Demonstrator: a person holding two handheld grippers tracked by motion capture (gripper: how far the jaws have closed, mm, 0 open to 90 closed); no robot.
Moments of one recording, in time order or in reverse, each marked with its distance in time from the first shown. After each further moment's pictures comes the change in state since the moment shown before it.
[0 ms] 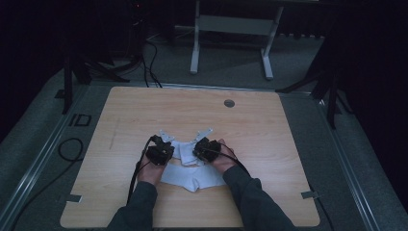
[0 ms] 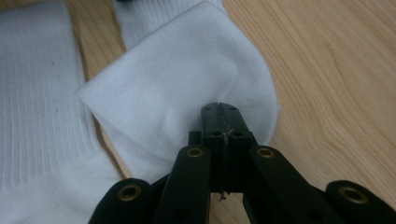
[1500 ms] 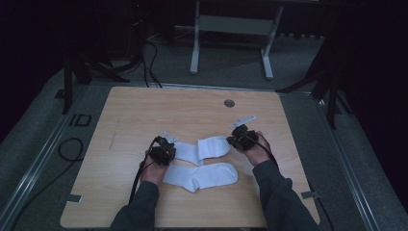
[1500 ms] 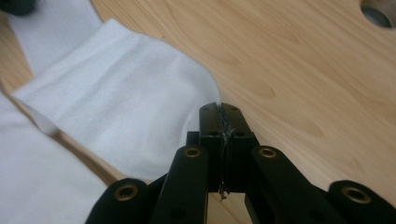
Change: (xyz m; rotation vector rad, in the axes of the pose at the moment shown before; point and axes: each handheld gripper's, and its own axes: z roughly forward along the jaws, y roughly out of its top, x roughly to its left) left arm -0.003 -0.002 0.013 0.044 0.019 0.026; right arm -0.077 -0.052 -0.078 -0.018 -0.115 0.226
